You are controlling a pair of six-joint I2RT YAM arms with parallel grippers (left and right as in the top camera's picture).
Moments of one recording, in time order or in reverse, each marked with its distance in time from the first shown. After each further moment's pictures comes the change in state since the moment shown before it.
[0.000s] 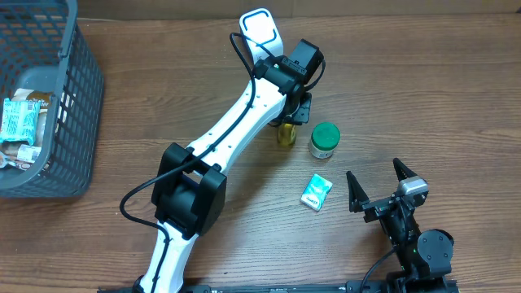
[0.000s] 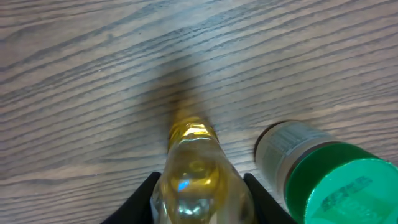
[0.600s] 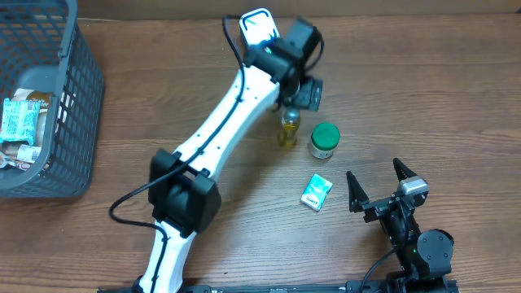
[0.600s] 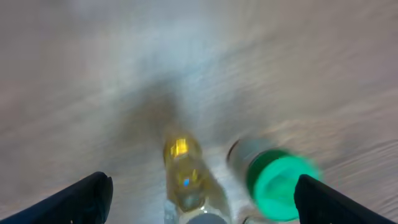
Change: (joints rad) left arm 0.031 0.000 0.208 -0.093 0.046 0.054; right arm 0.000 0.000 0.000 0.000 0.000 -0.001
